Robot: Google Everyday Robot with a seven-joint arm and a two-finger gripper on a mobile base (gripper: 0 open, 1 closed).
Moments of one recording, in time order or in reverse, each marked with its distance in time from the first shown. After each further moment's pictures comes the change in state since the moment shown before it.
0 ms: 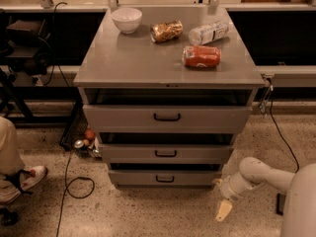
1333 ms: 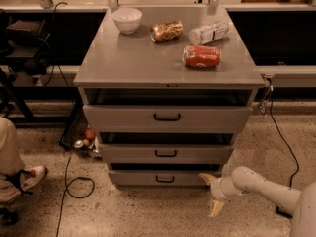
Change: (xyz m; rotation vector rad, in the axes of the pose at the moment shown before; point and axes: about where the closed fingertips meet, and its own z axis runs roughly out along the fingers) arm -0.020 -0.039 0.041 0.214 -0.047 -0.458
